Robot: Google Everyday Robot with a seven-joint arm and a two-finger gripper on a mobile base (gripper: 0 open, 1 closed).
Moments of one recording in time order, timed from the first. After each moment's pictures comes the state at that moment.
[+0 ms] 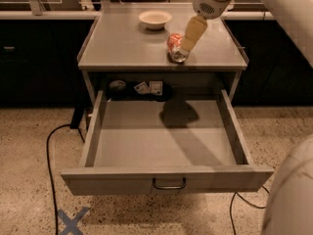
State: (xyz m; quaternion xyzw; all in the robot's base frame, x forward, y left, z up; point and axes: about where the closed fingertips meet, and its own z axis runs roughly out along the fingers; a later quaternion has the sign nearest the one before) arm 0.721 -0.119 0.968 -0.53 0.79 -0.10 0.29
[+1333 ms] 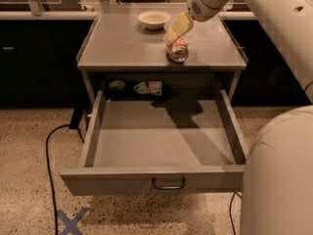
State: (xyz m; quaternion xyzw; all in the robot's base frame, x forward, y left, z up) arm 0.774 -0.101 0.950 -0.39 0.85 0.01 0.35
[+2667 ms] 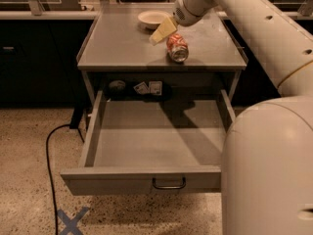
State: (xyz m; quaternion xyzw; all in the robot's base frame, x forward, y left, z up) arm 0.808 -0.063 0.923 -0.36 0.86 0.05 0.36
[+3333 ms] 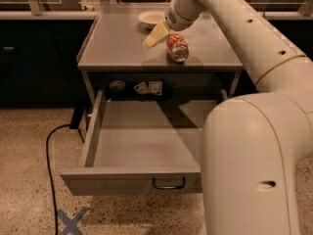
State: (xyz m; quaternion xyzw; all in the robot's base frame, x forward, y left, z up) arm 0.820 -0.040 0.897 -0.36 0.87 0.07 0.33
